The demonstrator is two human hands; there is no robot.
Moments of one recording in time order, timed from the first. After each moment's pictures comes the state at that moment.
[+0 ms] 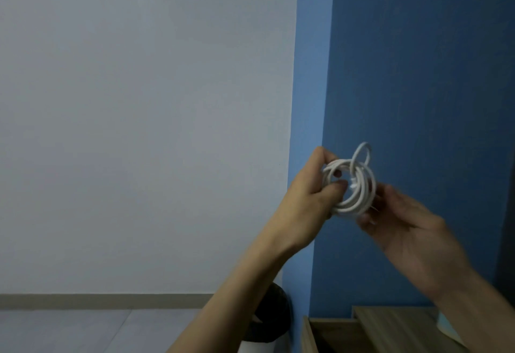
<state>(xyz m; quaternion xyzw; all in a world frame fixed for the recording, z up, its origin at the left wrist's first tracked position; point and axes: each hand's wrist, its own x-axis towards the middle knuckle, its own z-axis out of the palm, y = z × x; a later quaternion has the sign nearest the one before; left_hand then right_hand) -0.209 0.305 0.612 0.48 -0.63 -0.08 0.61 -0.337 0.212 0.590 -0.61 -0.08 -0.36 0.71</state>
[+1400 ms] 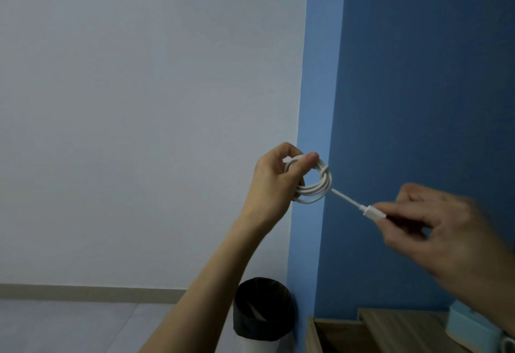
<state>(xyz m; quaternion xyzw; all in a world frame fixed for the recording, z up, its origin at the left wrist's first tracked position) -0.184 0.318 0.615 0.51 -0.51 -0.02 0.69 -0.363 0.222 0.591 -0.85 0.04 -0.52 0.02</state>
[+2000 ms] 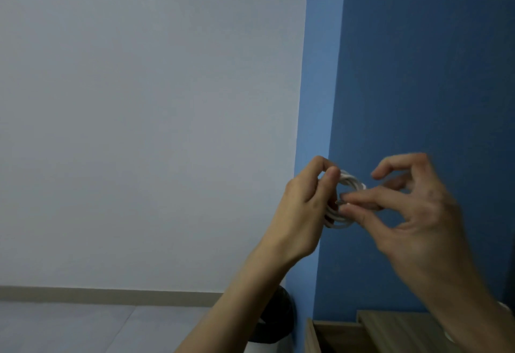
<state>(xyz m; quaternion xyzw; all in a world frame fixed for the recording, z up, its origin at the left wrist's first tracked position) -0.211 0.316 0.594 0.47 -0.60 -0.02 0.64 -0.337 0.247 0.596 -0.79 0.04 -0.61 0.00</state>
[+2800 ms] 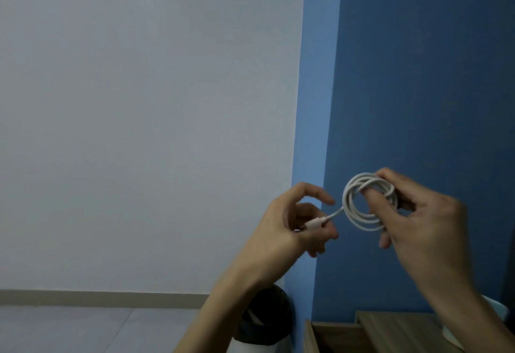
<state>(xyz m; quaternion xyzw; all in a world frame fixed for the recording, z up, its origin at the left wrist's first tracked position) -0.201 0.345 0.578 0.45 -0.63 -0.16 0.61 -0.335 0.237 0.591 -0.73 0.13 -0.64 0.19</state>
